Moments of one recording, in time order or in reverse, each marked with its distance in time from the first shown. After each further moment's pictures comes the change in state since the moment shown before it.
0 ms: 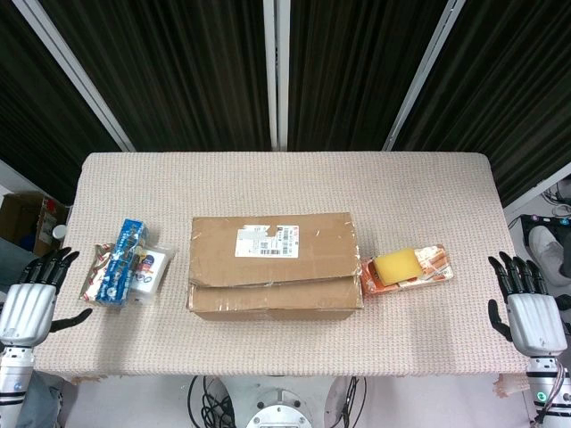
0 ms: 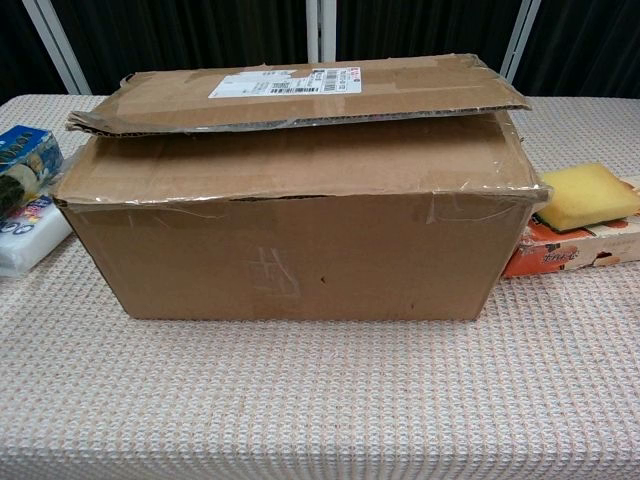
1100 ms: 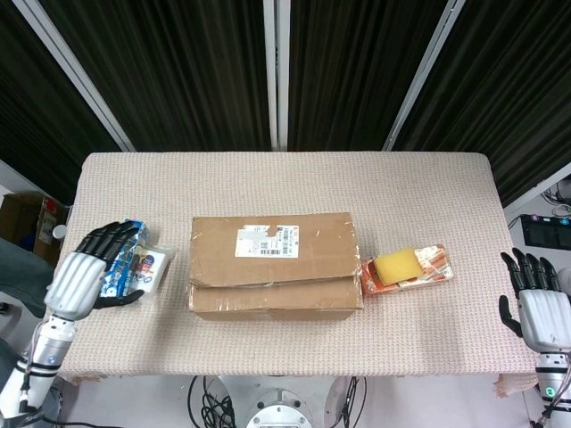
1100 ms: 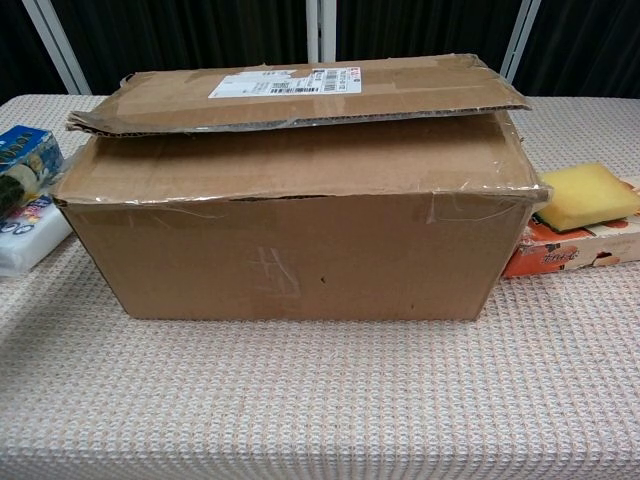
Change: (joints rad) left arm -0.190 0.078 -0.079 -0.247 0.098 -0.120 -0.066; right arm 0.003 0.014 0.022 0.016 0.044 -0.014 0.014
